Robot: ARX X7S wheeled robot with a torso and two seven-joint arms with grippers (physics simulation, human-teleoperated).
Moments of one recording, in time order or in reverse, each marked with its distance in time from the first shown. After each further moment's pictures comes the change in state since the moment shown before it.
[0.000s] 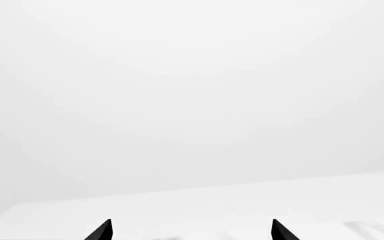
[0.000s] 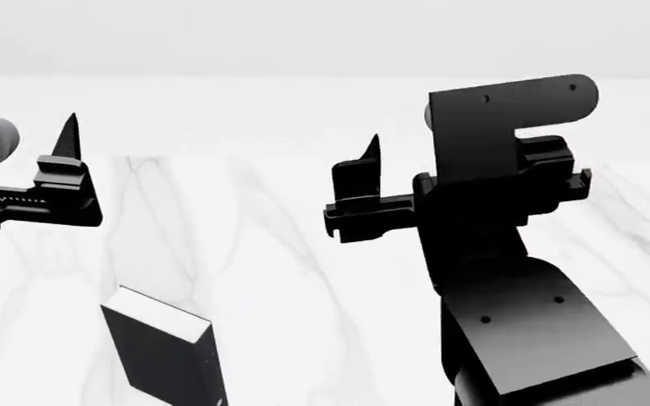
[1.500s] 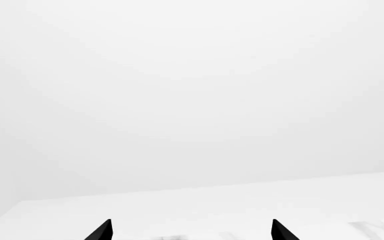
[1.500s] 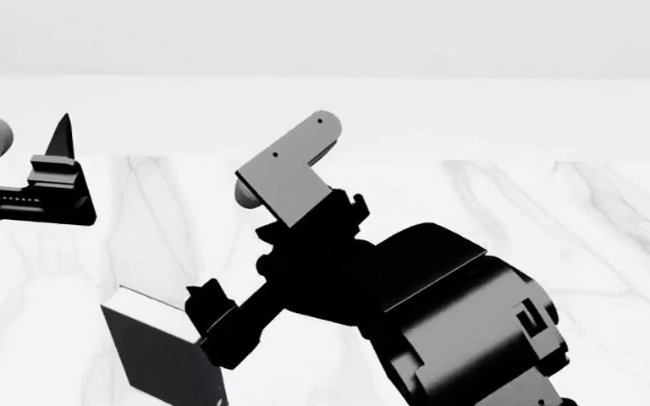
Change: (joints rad) left arm 0.000 -0.021 0.002 -0.018 -0.025 0.016 -0.020; right arm 0.228 0.027 -0.458 0.444 0.142 -0.105 -0.650
